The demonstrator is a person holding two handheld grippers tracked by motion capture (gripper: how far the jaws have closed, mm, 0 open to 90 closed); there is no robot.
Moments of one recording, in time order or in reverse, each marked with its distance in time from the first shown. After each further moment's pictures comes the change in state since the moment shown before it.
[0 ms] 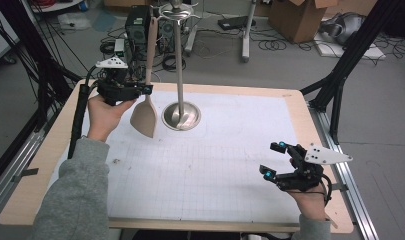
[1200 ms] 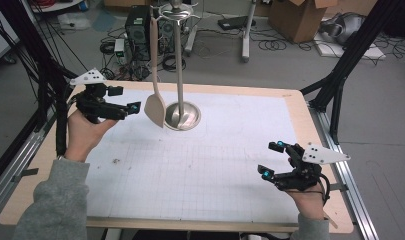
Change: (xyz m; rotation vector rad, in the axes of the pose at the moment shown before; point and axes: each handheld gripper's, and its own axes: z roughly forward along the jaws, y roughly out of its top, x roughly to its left) left arm -0.010 -0.035 -0.051 -0.053 0.028 0.012; right arm 0.002 0.003 0.004 0.010 0.005 -0.011
